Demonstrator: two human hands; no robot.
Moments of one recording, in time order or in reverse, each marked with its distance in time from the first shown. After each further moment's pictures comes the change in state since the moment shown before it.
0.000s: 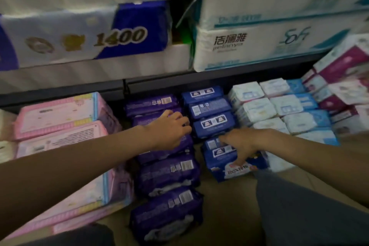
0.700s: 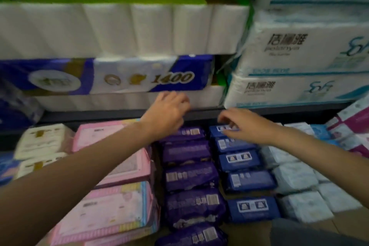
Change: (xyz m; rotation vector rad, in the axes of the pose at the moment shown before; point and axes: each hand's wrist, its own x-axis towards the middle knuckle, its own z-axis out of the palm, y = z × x) left_hand -0.076 -0.098 -0.059 0.061 0.564 -0.262; right_hand -0.036 -0.049 -0.129 0.135 0.818 -0.139
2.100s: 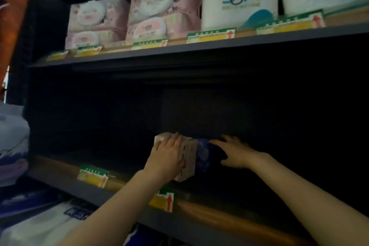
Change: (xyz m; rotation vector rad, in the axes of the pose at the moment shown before) left_hand -0.092 -0.465 -0.366 0.354 0.241 -0.898; right_hand 0.421 -0.393 -0.389 -0.376 0.376 -0.237
